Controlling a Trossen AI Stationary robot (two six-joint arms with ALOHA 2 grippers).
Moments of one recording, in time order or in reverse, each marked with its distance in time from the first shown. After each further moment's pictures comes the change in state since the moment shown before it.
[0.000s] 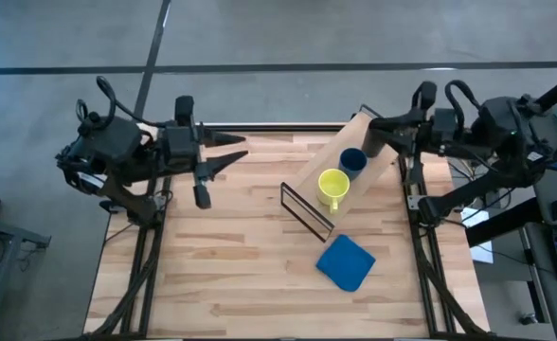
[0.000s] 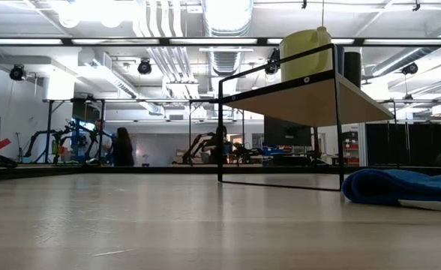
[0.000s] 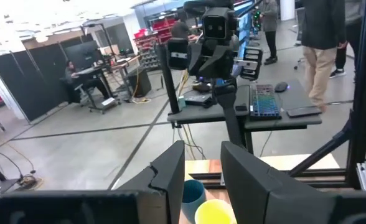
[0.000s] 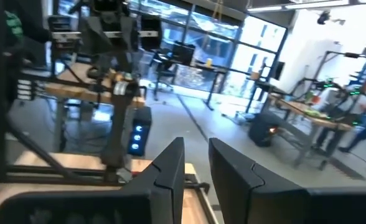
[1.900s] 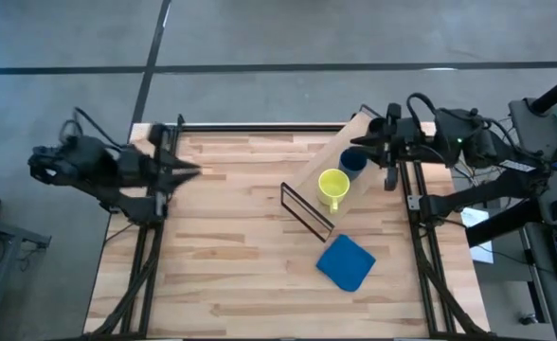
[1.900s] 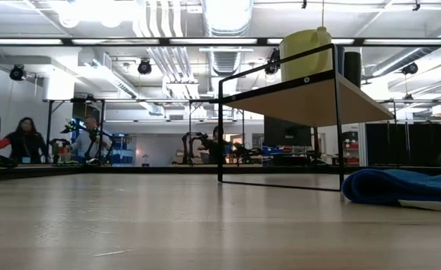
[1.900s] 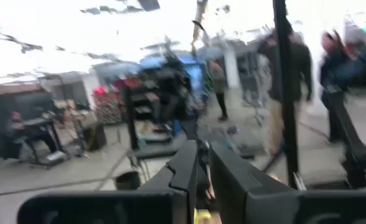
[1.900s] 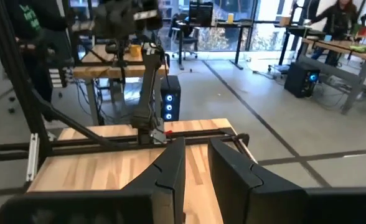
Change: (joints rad) left arm 0.012 -0.681 -1.087 0.638 0.267 0.041; right arm -0.232 -0.107 -0.350 0.090 -0.288 0.231
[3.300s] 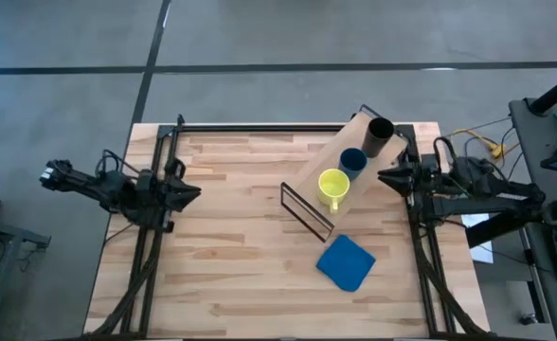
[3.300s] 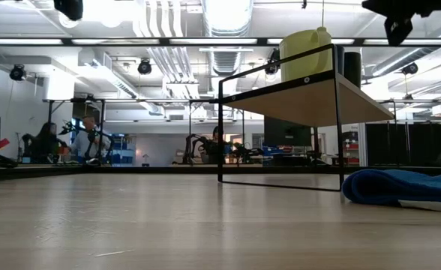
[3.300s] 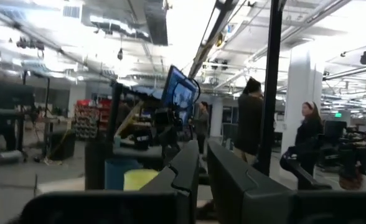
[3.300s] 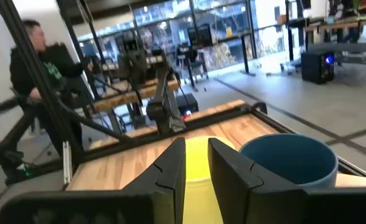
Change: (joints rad) left arm 0.001 -0.381 -0.845 0.627 0.029 -0.201; right arm 0.002 -0.775 -0.879 0.236 0.000 0.255
